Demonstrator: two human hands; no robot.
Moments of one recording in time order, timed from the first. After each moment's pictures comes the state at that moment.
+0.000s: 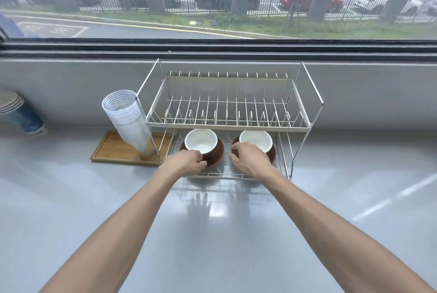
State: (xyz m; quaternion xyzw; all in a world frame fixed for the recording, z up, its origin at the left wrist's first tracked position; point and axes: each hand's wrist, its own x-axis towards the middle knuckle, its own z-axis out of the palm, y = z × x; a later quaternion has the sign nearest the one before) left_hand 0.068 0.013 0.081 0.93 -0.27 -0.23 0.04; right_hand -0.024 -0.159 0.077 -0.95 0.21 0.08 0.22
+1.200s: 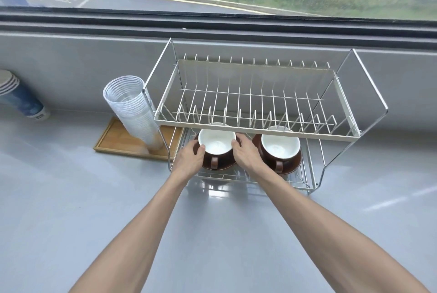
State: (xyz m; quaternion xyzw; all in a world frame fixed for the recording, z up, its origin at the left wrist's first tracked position) left_hand 0.105 0.026 0.023 0.89 -0.02 -0.21 0.41; right_hand 0.055 -0.134 0.013 -0.83 0.28 0.04 0.49
